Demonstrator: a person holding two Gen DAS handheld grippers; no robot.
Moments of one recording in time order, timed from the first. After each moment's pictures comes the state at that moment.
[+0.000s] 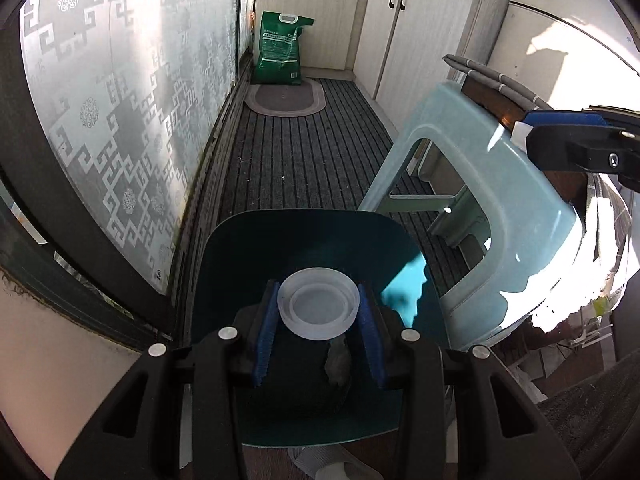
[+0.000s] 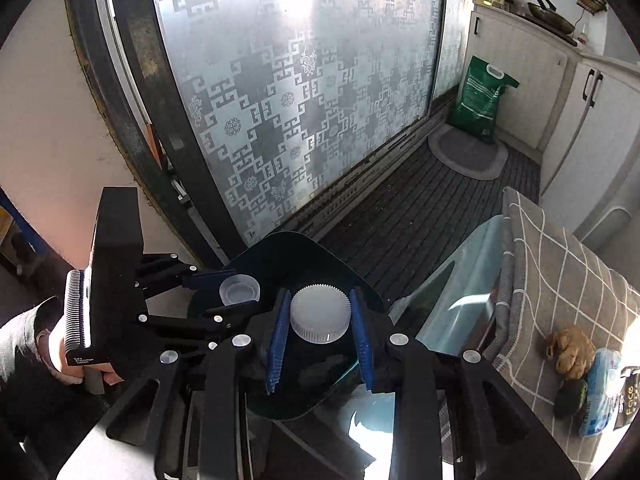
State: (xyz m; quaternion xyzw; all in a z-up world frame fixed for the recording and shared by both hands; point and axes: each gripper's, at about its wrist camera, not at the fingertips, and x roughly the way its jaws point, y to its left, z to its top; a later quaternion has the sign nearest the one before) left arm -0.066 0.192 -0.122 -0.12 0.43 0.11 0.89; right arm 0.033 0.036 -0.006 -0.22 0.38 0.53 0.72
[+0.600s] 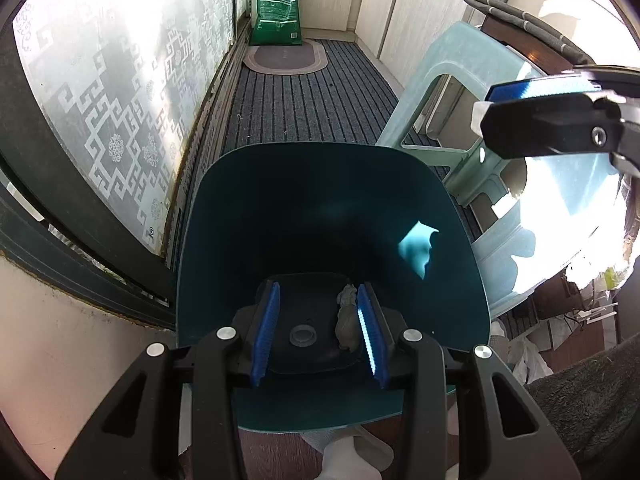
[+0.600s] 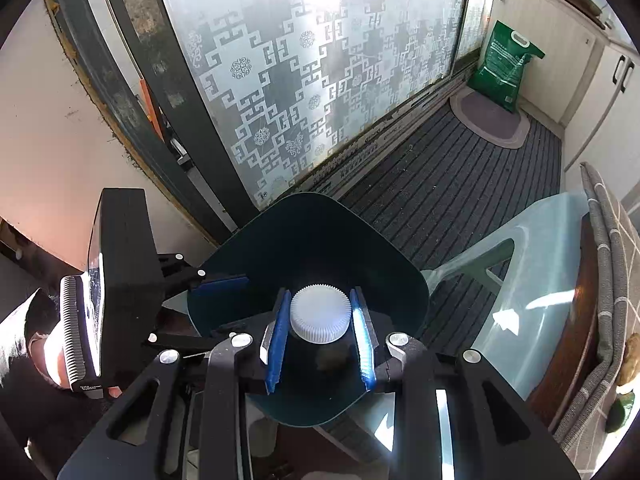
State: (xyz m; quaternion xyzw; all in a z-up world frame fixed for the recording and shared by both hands) left arm -0.072 0.198 -0.165 -0.12 0.48 0.10 0.86; right arm 0.020 0.080 -0.055 -0.27 0.44 0.52 0.68
